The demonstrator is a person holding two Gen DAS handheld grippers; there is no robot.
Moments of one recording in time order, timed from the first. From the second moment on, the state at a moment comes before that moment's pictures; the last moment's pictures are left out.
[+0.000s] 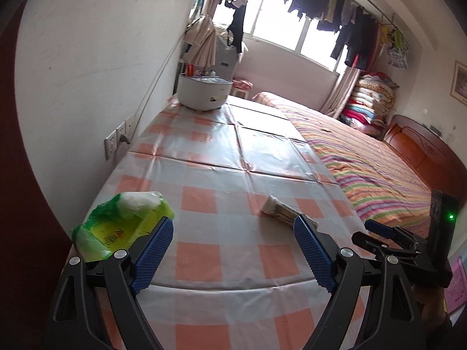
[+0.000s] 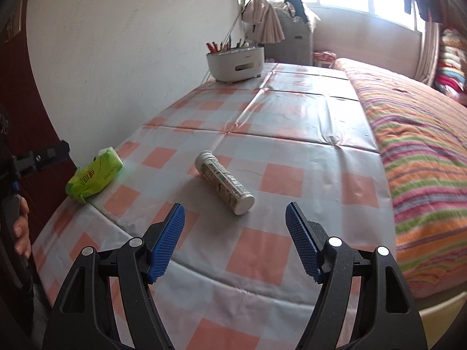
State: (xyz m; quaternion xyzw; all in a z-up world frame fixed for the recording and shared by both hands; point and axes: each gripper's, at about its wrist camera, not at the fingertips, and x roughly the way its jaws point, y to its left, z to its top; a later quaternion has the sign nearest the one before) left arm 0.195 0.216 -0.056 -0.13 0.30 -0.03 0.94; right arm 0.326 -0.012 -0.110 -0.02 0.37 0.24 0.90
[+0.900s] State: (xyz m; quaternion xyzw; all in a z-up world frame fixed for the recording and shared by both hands) left arm 0.228 0.288 -0.079 -0.18 0.35 0.04 0.92; right arm 0.405 0.087 -0.164 -0.21 0.43 0.26 0.84
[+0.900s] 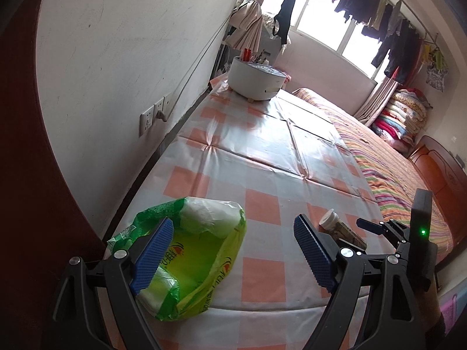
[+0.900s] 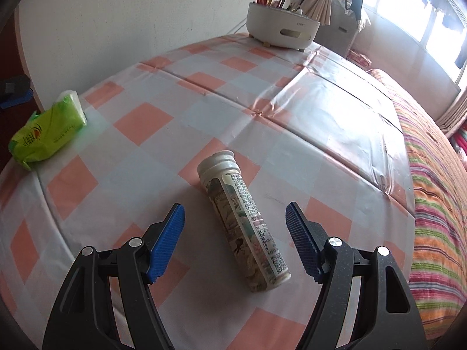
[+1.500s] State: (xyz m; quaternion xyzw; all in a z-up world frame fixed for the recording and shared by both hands) left arm 0.253 0.270 -0.119 -0.12 0.46 0.03 0.88; right arm 0.407 0.078 -0.171 -0.13 0.46 0.28 0.83
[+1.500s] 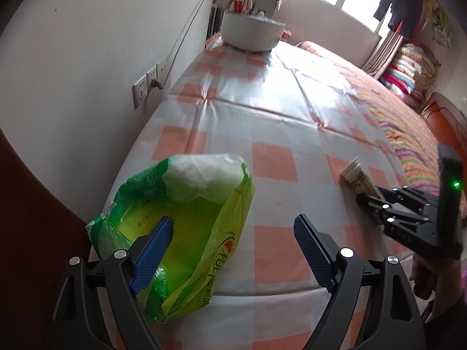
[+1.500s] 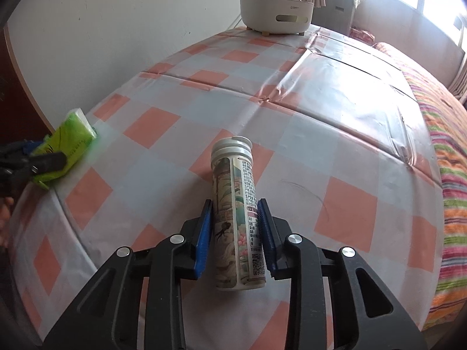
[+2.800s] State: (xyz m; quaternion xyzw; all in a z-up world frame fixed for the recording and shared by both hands) left arm 0.259 0.267 -0.130 -0.13 0.46 0.02 0.88; right arm 0.387 0.074 -0.171 -0.11 0.46 0.27 0.84
